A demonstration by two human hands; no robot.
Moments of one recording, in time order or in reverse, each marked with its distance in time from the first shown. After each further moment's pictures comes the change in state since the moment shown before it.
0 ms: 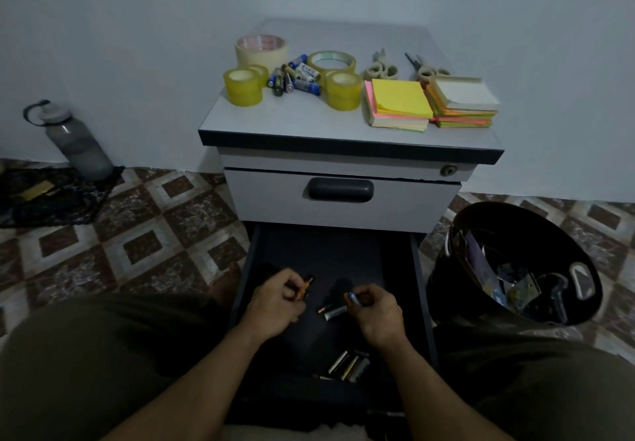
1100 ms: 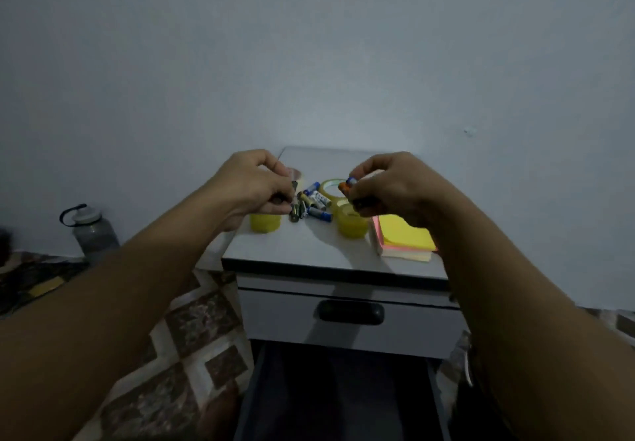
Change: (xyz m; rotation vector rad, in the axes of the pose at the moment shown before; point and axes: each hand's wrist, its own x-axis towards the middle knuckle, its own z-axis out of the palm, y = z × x) left_hand 0.026 0.306 -0.190 -0.280 0.253 0.249; right_hand 0.024 -0.379 -0.121 0.040 -0.221 -0.433
